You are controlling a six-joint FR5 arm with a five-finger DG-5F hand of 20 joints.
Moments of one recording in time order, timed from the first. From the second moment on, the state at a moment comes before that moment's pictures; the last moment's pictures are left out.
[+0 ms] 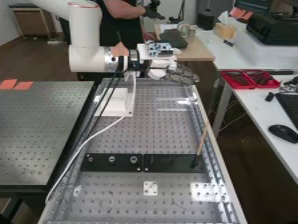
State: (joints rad) arm 1.72 -2.03 -1.62 -2.80 -1.67 -0.44
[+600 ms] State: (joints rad) arm 1.73 -2.13 -1.58 -2.86 -1.60 -0.43
